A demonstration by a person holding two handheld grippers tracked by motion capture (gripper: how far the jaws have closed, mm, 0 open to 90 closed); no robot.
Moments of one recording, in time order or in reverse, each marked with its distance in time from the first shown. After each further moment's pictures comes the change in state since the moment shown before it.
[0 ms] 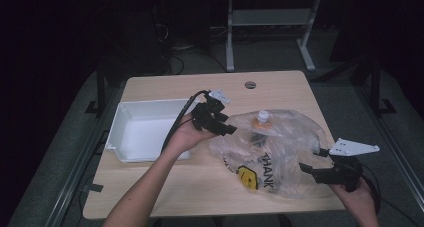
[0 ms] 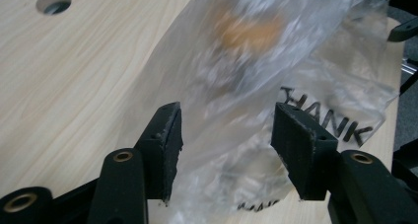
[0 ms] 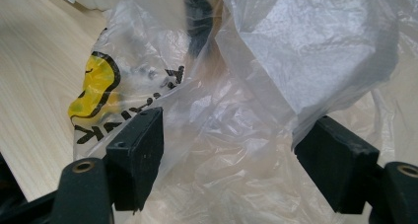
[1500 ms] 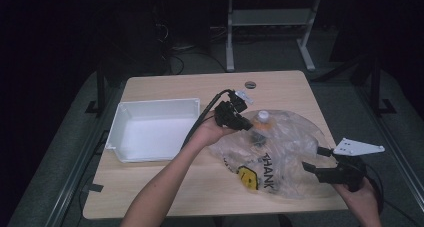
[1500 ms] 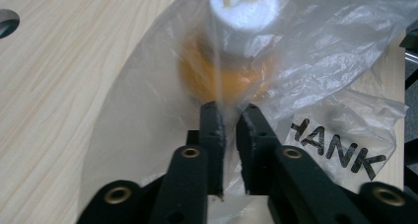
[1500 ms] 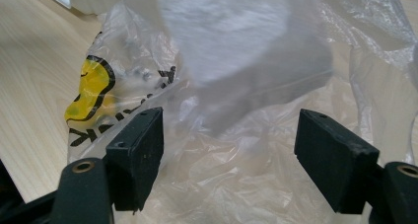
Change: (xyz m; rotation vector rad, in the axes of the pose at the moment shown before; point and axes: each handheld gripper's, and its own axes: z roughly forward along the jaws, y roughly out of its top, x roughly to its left) left arm -0.004 0.027 0.049 0.049 -0.055 0.049; right arm -0.005 -0.003 -0.005 -0.016 -0.007 0.014
